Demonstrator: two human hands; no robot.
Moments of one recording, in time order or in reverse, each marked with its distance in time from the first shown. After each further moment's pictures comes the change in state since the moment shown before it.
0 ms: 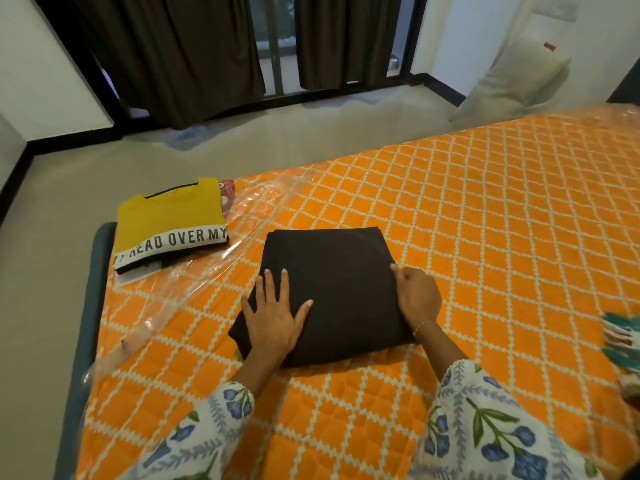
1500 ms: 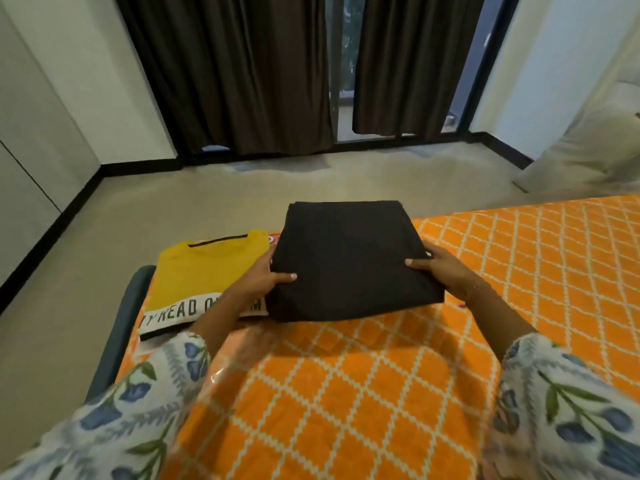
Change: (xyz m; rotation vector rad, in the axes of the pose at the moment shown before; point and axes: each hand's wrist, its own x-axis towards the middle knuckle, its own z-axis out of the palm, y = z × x) left_hand 0.206 -0.100 -0.098 -1.181 -0.085 -0.011; right_hand 0.185 -0.149 0.034 0.547 -0.615 -0.172
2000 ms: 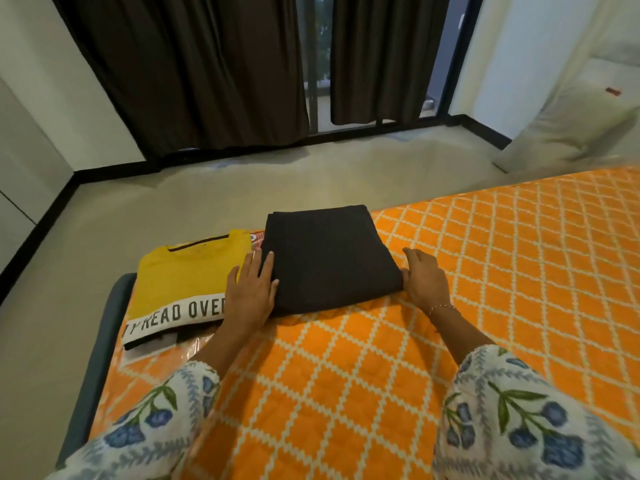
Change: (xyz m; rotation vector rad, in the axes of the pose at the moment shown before) left_hand -0.012 -0.031 0.026 1.298 0.291 0.228; right_hand -0.008 0.058 0.015 -0.983 0.386 -0.086
